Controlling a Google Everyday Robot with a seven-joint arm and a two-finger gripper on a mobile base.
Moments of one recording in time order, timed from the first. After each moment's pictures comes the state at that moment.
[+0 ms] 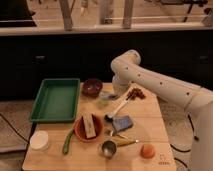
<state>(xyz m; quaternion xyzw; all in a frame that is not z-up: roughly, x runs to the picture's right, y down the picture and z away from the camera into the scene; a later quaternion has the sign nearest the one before) 0.078 0.029 0.804 -0.24 -0.13 -0.35 0.89</state>
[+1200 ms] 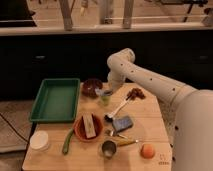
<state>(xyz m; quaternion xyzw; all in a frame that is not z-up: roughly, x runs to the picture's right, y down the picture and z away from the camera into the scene) 0.056 0.011 0.845 -0.22 -0.16 -0.37 0.89</state>
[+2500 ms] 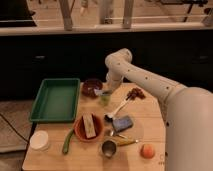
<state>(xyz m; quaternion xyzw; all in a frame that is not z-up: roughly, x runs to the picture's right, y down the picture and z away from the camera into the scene) 0.050 0.012 0.861 -0.24 -0.16 -0.37 0.88</state>
